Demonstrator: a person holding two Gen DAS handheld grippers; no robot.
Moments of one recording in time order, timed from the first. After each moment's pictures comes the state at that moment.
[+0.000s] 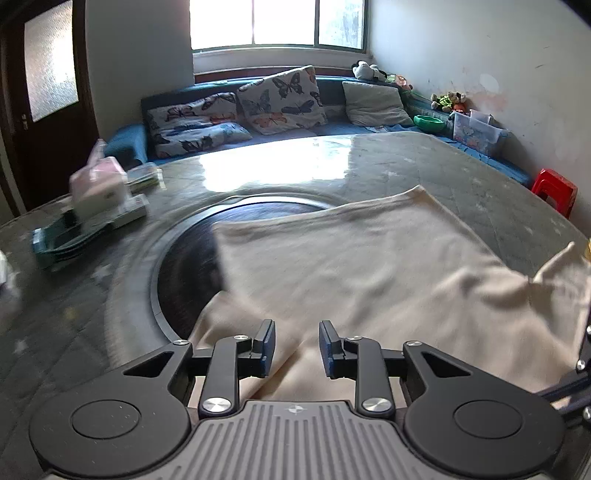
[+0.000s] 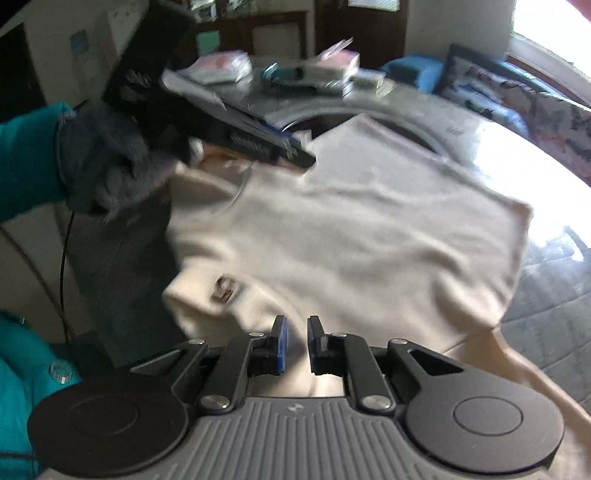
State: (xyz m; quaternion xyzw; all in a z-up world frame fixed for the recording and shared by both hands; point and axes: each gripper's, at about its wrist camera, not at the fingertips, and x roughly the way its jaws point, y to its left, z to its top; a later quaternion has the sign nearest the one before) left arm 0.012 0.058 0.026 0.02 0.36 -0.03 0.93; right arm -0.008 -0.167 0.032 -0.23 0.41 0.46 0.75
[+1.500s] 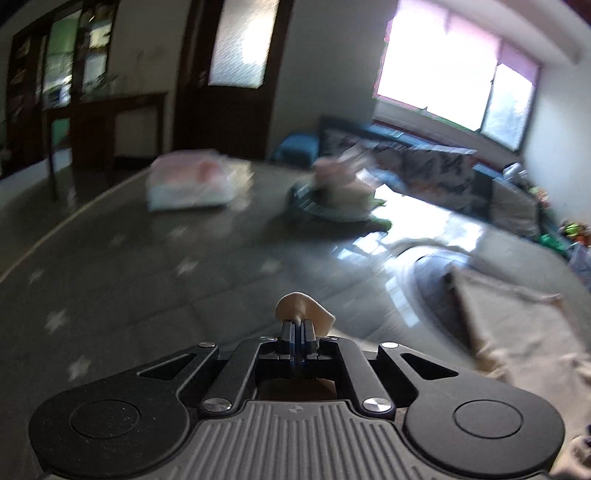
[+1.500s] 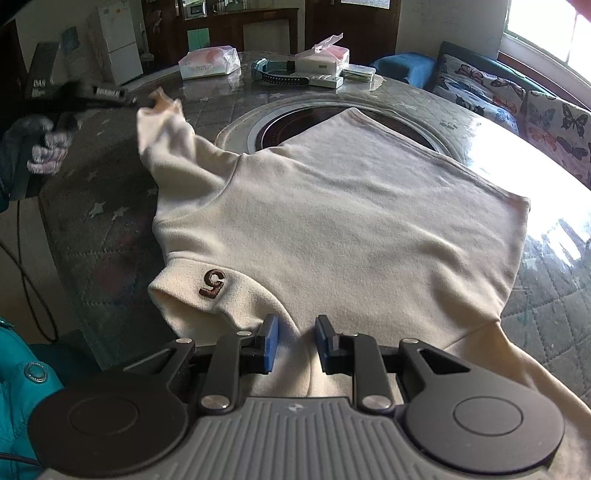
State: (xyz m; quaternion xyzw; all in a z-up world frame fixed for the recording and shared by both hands) left arm -0.101 0.227 0.024 -0.15 0.29 0.20 0.92; right arm -0.006 -0.165 0.027 -0.23 0.41 0.44 0.77
